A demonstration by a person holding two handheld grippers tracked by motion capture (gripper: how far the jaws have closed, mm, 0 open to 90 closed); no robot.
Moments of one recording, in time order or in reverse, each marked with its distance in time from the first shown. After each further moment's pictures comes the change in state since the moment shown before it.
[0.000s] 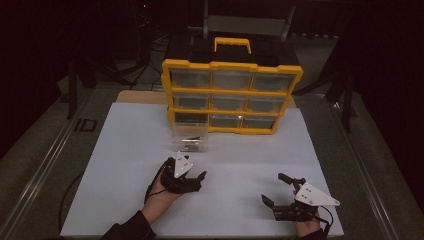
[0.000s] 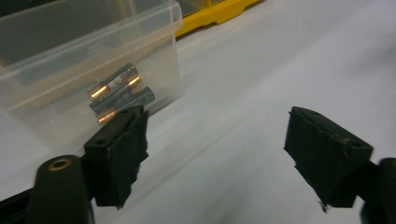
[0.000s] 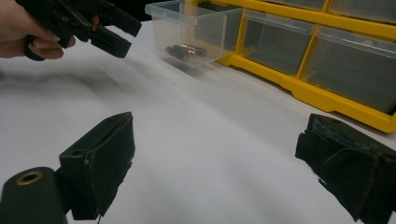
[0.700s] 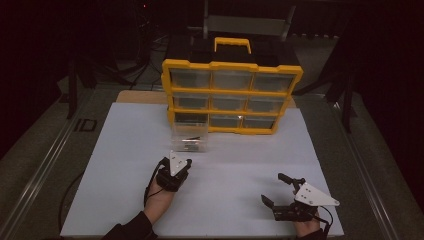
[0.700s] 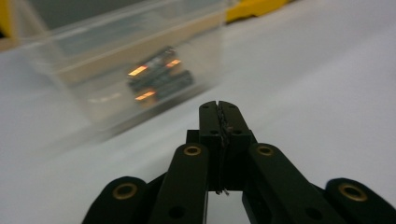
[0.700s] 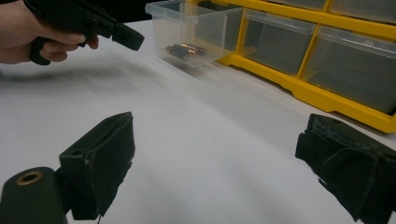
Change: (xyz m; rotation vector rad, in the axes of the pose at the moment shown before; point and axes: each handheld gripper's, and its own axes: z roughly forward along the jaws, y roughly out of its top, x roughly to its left) left arm 0.012 -0.010 0.003 -0.005 0.117 -0.070; right arm 0.001 0.000 0.000 0.003 -0.001 -0.002
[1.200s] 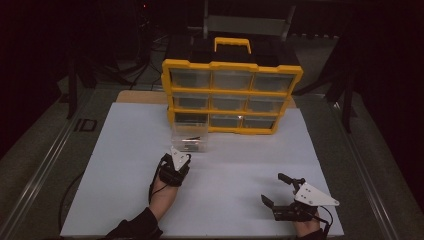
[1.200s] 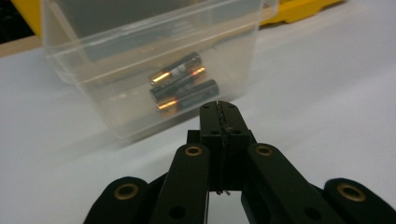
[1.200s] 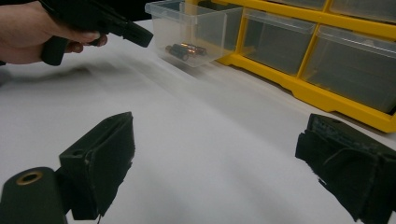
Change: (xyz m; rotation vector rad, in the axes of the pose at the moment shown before) left arm -0.002 0.007 0.014 0.004 0.089 -0.048; right arm 0.000 0.000 0.000 0.001 -0.001 0.000
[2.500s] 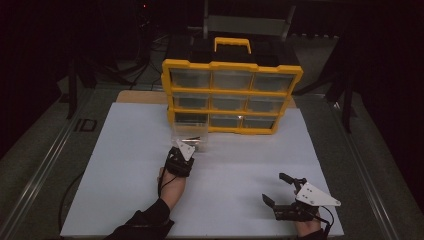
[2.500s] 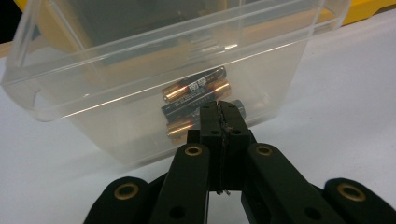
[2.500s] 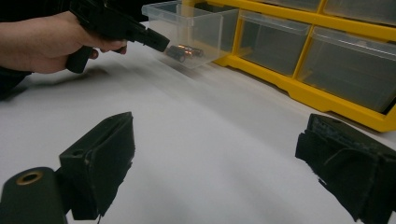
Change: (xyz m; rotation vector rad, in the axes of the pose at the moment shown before) left arm -0.005 0.010 0.033 0.024 0.100 -0.031; right arm -0.002 0.000 -0.002 -0.006 -0.011 0.003
